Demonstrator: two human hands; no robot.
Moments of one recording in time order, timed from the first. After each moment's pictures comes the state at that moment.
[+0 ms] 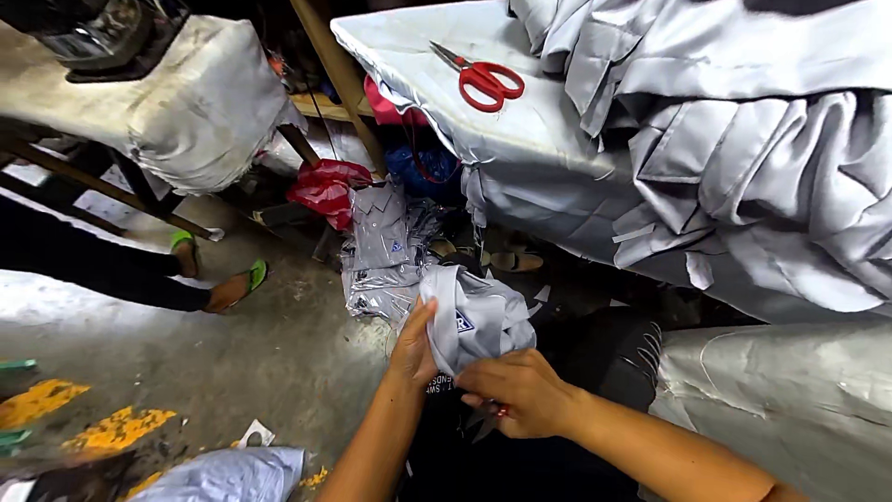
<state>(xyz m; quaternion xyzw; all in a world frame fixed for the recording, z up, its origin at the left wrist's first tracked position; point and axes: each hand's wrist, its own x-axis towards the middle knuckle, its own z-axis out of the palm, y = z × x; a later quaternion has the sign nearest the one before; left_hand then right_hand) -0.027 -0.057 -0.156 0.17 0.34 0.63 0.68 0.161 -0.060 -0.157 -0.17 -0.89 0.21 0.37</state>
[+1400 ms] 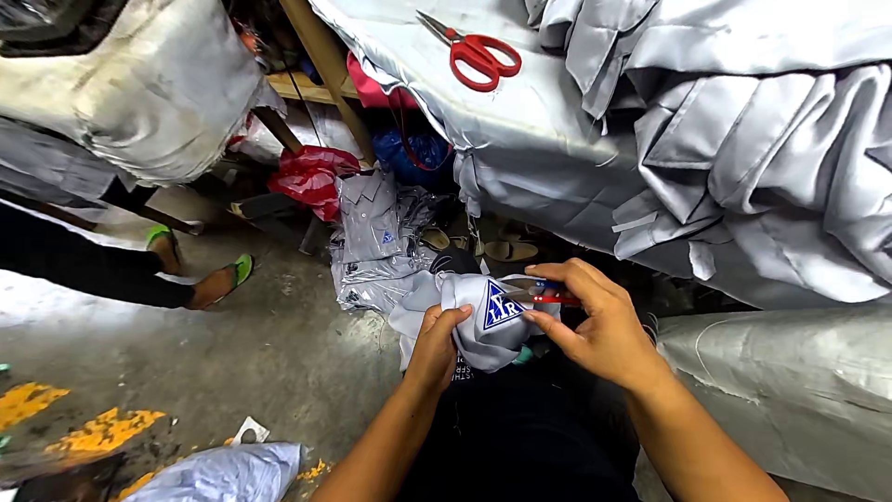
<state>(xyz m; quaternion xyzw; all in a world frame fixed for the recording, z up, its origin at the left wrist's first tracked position) 0.005 -0.055 -0.131 0.29 0.44 0.58 0.62 0.215 -0.009 -0.114 -0.41 -0.81 0.20 0.37</state>
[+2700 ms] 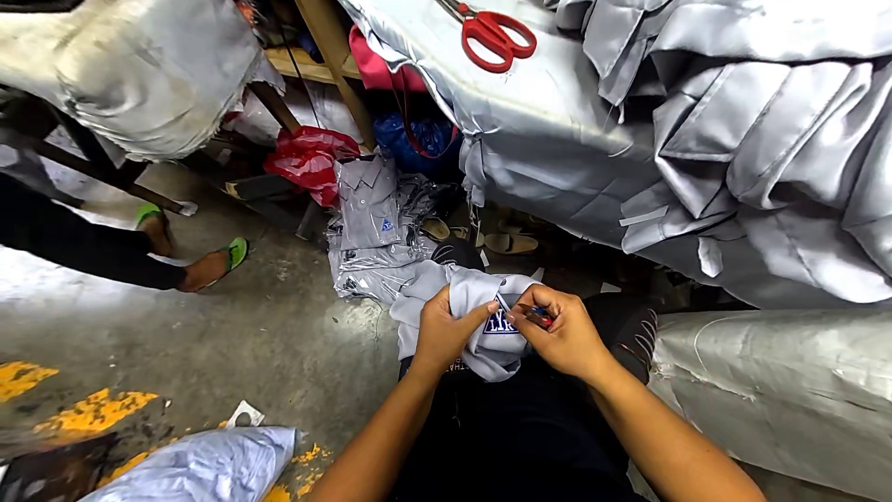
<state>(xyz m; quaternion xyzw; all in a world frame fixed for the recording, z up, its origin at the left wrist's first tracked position) -0.001 -0.053 -0.172 0.40 0.54 0.53 0.52 0.190 -0.024 -0.157 -0.43 -0.71 0.44 0.35</state>
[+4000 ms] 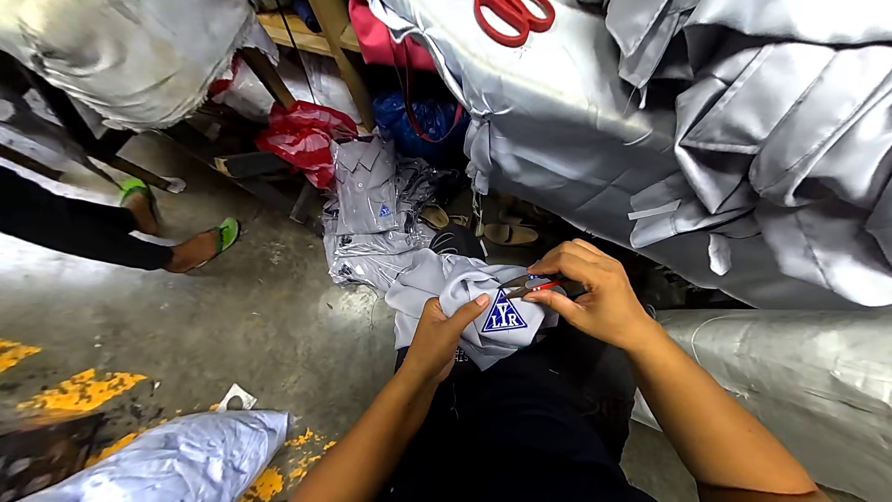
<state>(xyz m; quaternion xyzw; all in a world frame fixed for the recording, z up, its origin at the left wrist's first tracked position) 0.000 -0.067 -0.147 0.25 0.47 0.56 0.63 0.216 0.021 -0.137 -0.30 -0.86 0.21 0.35</state>
